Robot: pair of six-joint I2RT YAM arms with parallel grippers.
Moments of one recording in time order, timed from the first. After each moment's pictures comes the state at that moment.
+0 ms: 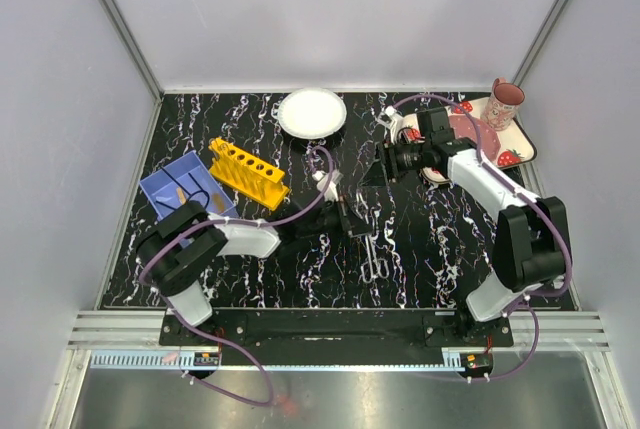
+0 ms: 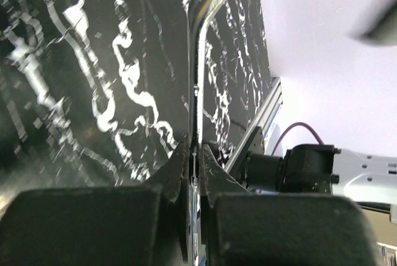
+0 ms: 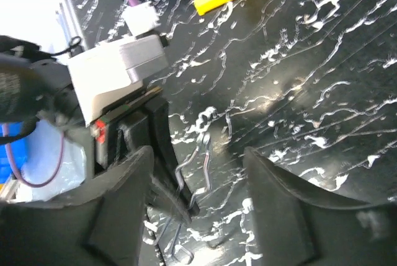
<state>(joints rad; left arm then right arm) -0.88 1.71 0.73 0.62 0.29 -1.05 0.27 1.64 1.18 -0.40 -0.91 0.01</state>
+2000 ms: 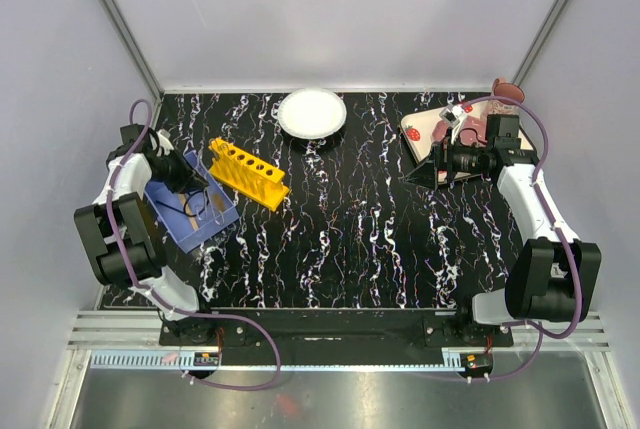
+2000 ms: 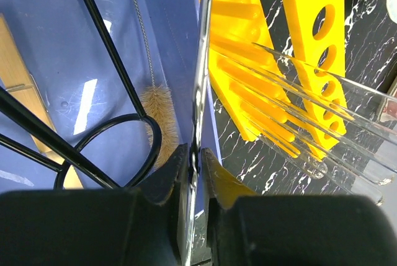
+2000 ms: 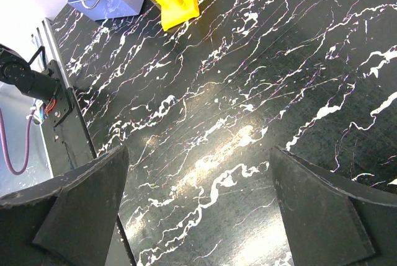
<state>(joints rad) 0.35 1.64 1.17 -0.69 0.52 -0.33 -0.08 1.40 1.09 -0.55 -1.09 -0.31</state>
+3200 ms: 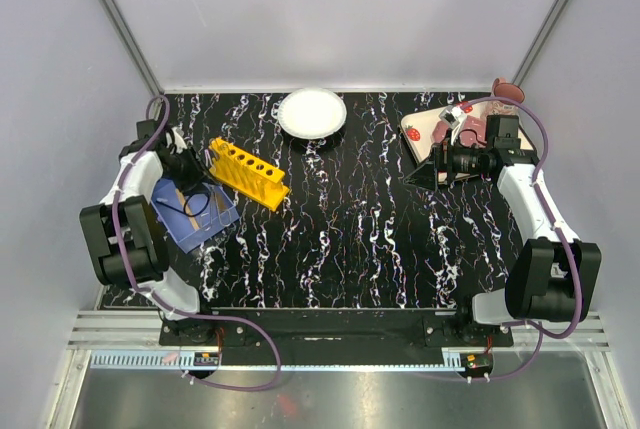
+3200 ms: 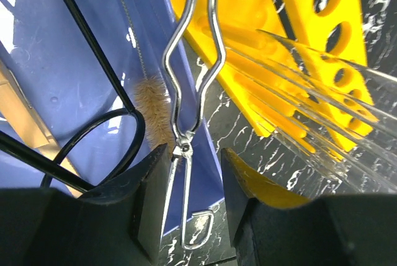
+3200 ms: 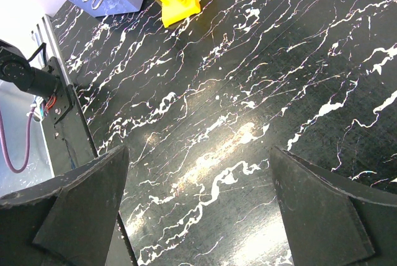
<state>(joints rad) 0.27 1.61 1.17 -0.70 0.43 -0.31 -0.08 1.40 1.09 -0.57 -1.09 -0.33</state>
